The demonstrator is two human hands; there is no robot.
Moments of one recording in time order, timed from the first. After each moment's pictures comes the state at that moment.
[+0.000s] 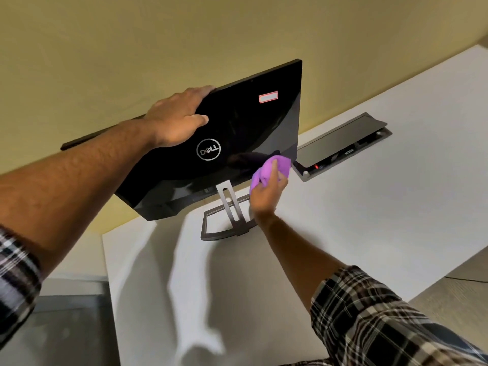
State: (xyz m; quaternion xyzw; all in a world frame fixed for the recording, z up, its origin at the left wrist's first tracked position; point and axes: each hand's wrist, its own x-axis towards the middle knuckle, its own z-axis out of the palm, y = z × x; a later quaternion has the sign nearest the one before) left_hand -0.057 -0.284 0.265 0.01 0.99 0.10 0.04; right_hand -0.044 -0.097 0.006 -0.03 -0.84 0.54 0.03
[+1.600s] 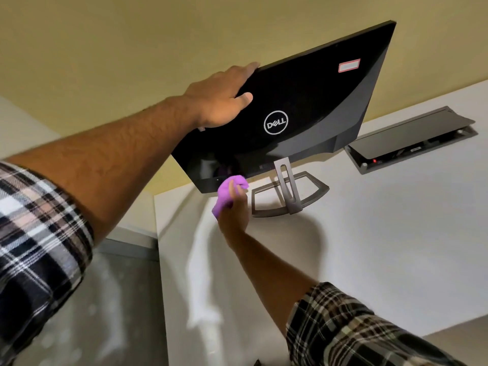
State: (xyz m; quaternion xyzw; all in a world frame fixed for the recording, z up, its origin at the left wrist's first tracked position) left_hand 0.009 -0.334 0.272 -0.05 0.99 0.09 0.06; right_hand 0.121 -0.249 0.031 -0.06 -0.70 0.67 -0.24
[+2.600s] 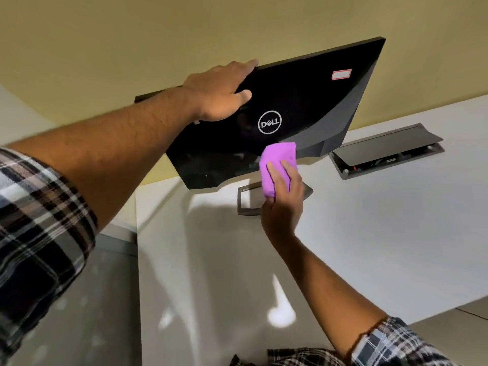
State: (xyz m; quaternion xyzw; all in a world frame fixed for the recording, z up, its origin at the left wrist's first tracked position) left_hand -0.001 -0.340 0.262 -0.04 1.00 0.07 0.03; right_hand 0.070 -0.129 0.052 0.17 -0.85 0.45 0.24
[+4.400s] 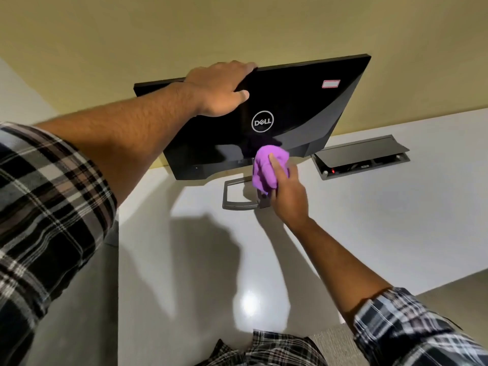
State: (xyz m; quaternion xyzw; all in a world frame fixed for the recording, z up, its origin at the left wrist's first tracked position) left_hand 0.014 -0.328 0.262 -0.03 1.00 0.08 0.01; right_hand 0.036 -0.075 0.071 0.21 -0.93 0.29 -0.02
